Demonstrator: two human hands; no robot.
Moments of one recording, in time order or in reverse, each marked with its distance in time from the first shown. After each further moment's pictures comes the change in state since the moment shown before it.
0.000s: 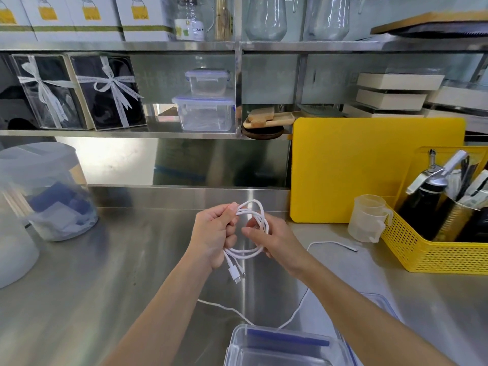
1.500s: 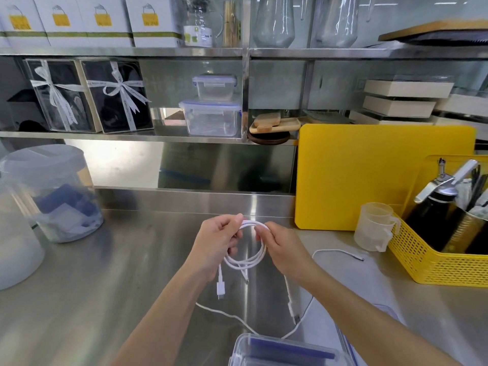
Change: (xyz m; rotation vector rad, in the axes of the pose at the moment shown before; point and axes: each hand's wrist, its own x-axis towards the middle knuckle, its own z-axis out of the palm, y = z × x) left_hand -0.001 -0.004 -0.014 0.271 -0.095 0.062; right_hand 0.005 0.011 0.001 -0.395 0.094 0.004
